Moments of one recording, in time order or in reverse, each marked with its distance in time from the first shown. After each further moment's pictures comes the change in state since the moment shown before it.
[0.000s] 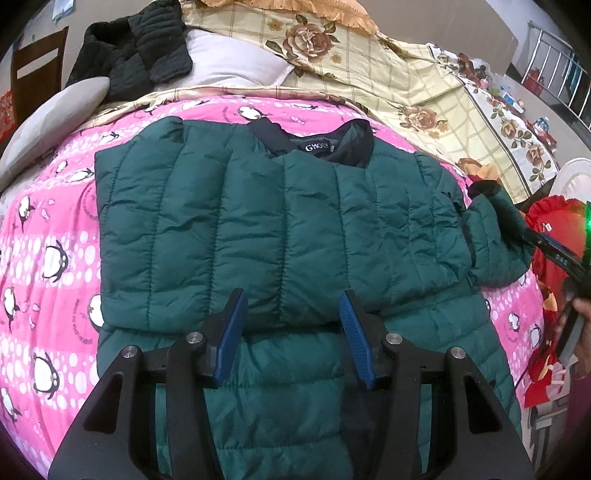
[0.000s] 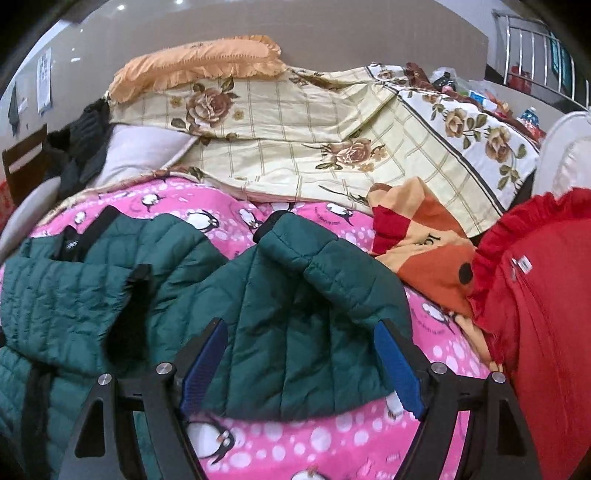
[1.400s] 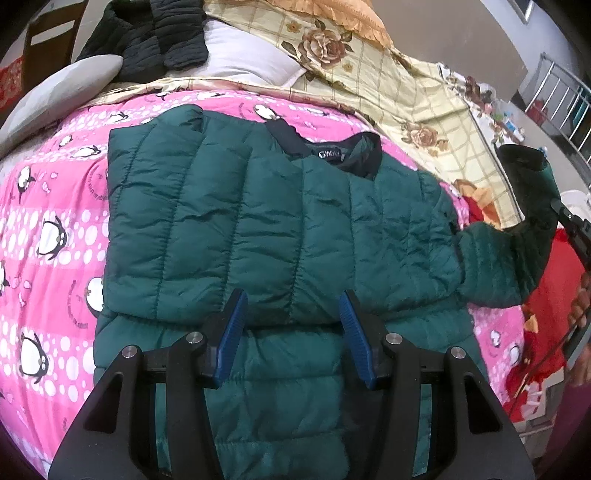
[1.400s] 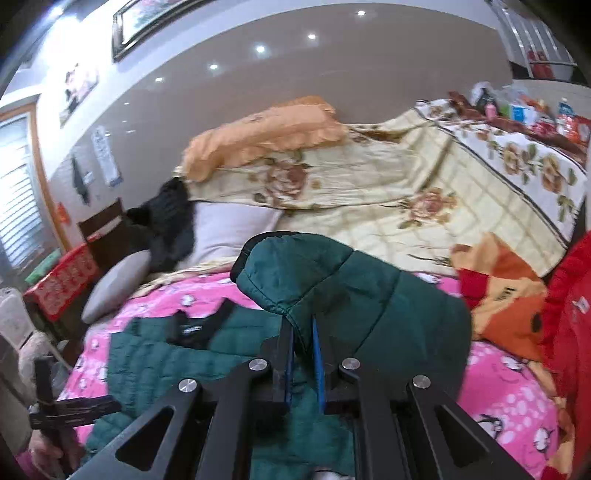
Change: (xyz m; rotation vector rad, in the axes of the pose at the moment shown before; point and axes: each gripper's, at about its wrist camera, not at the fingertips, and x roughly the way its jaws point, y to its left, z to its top) left arm -0.012 0.022 -0.003 -0.102 -0.014 -0.068; right arm -0.080 0.034 0.057 0.103 -0.219 0.395
